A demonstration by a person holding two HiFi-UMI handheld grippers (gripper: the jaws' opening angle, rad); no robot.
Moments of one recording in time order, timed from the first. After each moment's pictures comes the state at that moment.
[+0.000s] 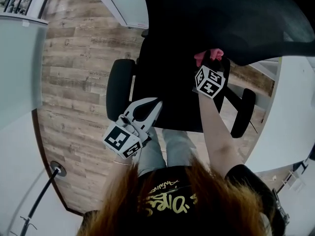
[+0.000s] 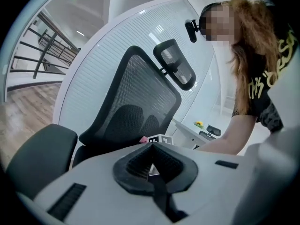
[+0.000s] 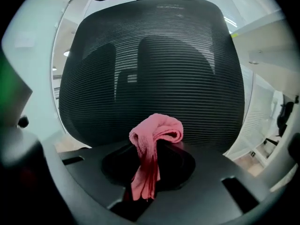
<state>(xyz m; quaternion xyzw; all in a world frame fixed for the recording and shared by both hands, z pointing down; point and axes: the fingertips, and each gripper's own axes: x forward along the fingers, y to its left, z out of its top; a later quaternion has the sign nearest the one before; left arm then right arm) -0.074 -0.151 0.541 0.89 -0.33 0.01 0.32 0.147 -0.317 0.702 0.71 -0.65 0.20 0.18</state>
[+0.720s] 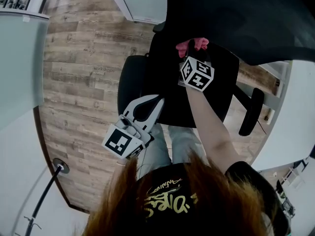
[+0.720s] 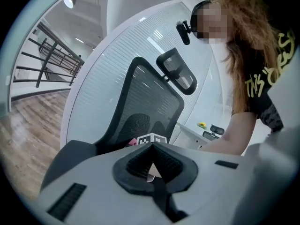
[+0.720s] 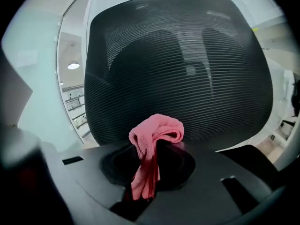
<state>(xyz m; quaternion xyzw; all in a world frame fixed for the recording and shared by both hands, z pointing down) -0.121 -0.159 0.532 0.89 -0.35 0.02 0.30 0.017 -0.339 0.704 0.67 -0.69 0.25 0.13</state>
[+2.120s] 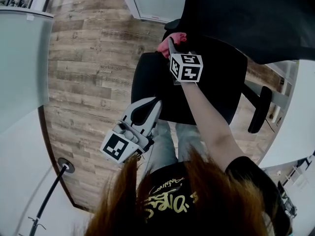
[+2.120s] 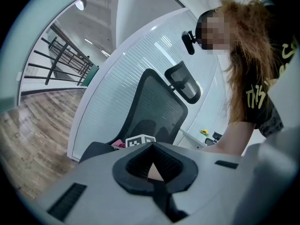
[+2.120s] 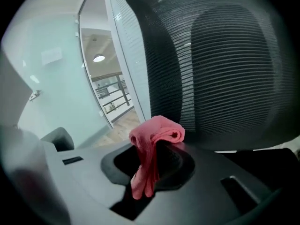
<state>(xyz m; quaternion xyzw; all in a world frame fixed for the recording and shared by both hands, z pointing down) -0.175 -0.149 0.522 0.87 -0.37 -0.01 0.32 -0.118 -0.340 0.717 0.52 -0.79 0.28 0.17</state>
